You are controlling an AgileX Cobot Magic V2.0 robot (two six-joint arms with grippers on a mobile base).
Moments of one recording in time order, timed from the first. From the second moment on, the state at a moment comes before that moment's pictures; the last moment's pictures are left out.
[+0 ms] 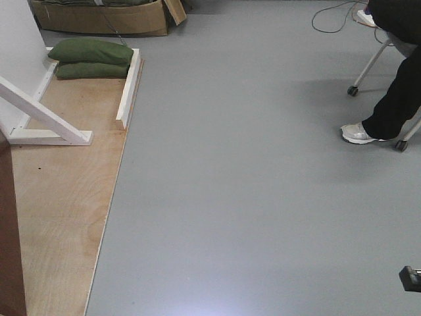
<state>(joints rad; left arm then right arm) 0.06 -0.01 0.03 0.00 0.08 0.06 -0.05 -0.01 0.03 0.01 0.19 -0.05</state>
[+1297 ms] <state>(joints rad) 0.53 0.72 -0.87 0.01 0.39 0.06 -0.05 -0.01 0.03 0.01 0.19 -0.05</state>
